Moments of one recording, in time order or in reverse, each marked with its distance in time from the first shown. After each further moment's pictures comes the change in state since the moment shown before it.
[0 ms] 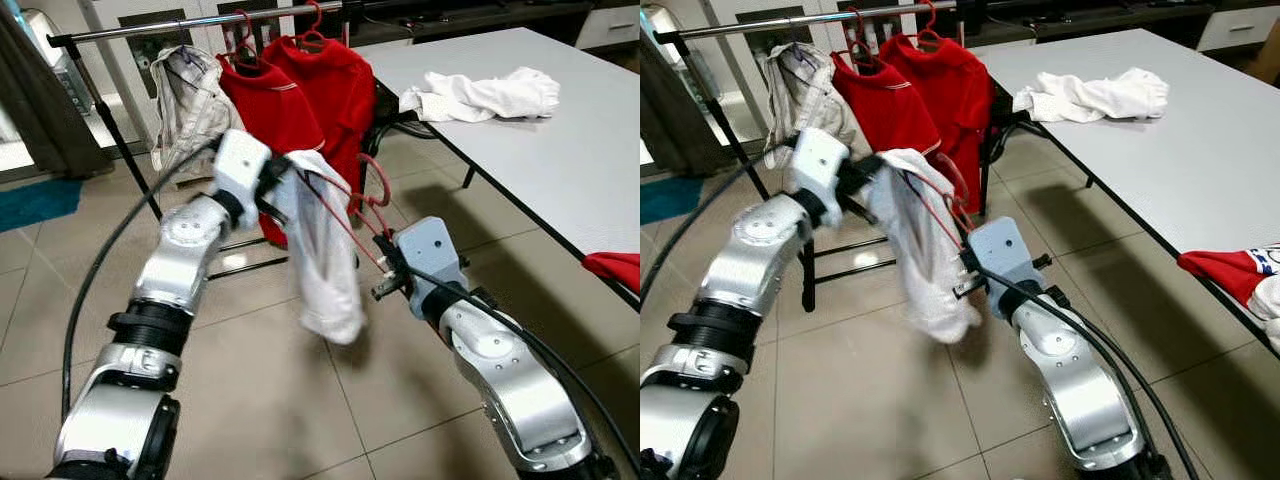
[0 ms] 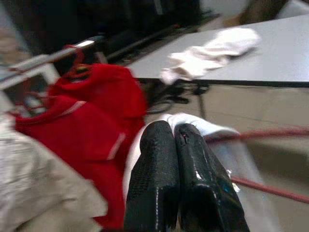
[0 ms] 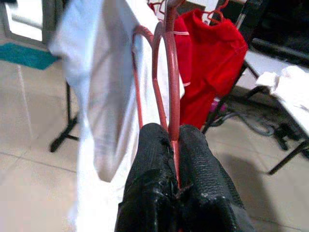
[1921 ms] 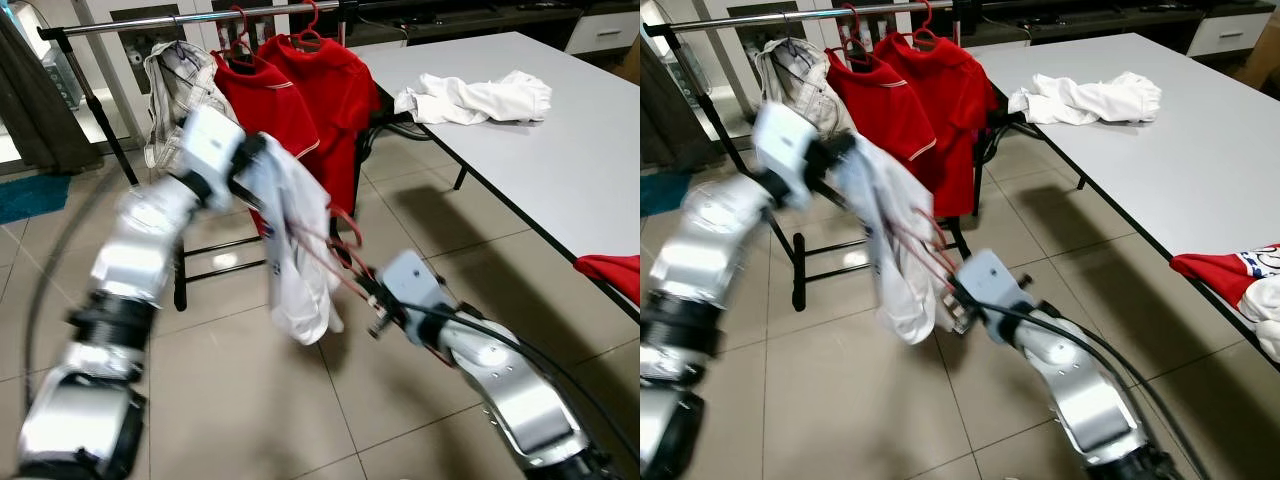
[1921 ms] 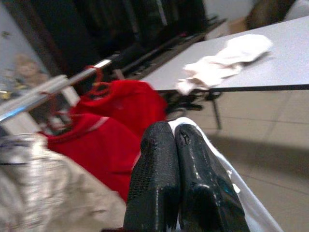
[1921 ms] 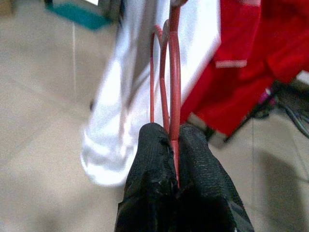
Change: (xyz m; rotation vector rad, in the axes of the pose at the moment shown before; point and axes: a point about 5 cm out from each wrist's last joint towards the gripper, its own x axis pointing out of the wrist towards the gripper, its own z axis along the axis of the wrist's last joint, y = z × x) left arm -0.018 0.033 0.025 0.102 -0.025 -0.004; right arm 0.001 0.009 -0.041 -0.055 0.108 0.278
